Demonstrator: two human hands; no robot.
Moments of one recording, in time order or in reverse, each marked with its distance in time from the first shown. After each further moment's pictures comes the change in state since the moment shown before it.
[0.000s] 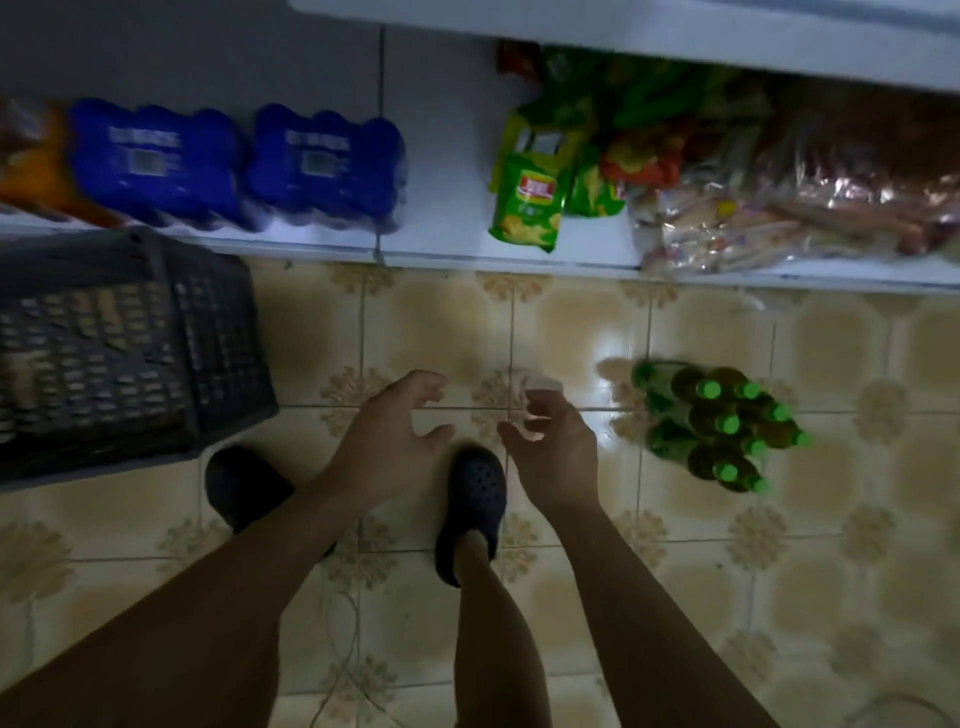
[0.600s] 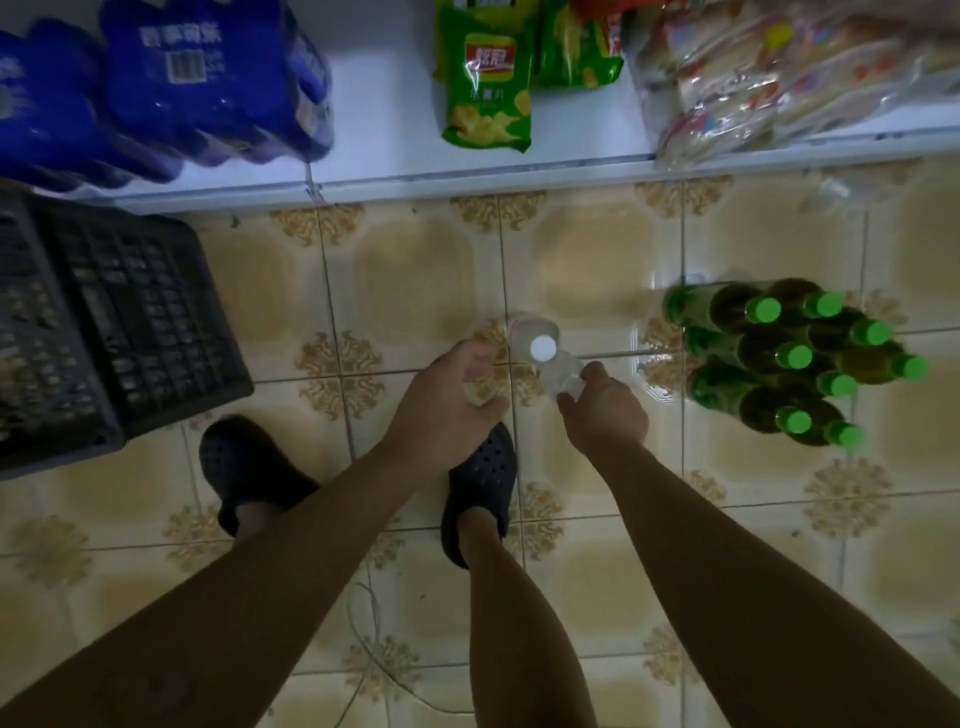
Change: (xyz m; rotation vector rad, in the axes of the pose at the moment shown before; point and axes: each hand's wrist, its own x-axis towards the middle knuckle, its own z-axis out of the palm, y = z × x) left_hand 0.055 0.004 0.141 0.057 -0.051 -0.023; right_hand 0.100 0.175 0.022 -0.471 -0.164 0.163
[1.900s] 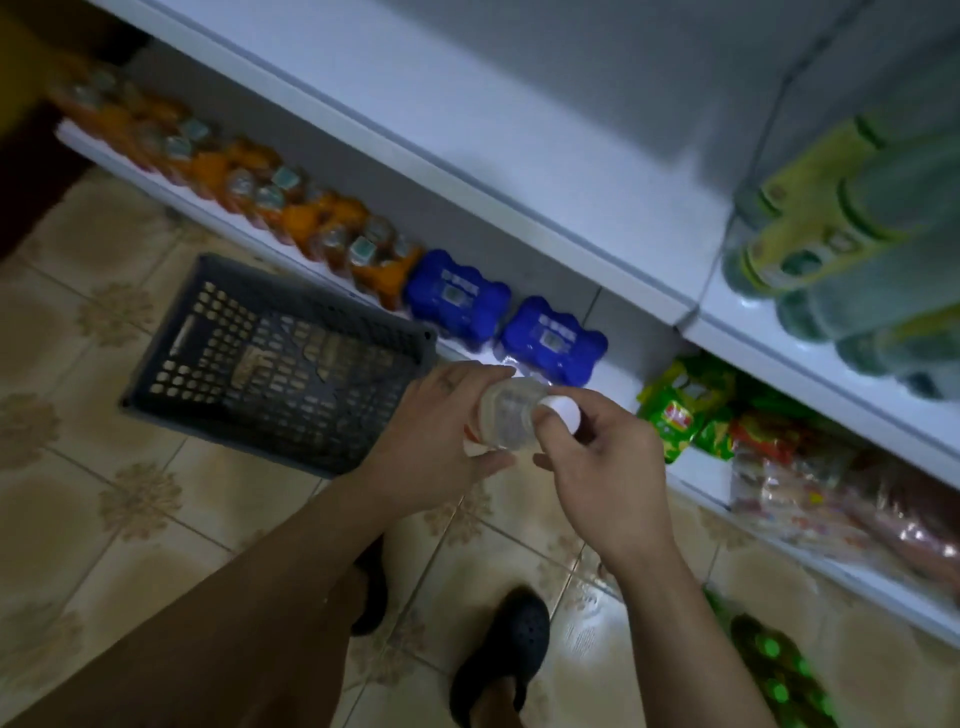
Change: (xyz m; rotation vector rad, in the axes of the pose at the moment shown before) left_hand -0.189 -0.059 -0.351 -0.070 0.603 0.329; right_hand -0.314 -0.390 -0.164 0.531 0.084 -0.741
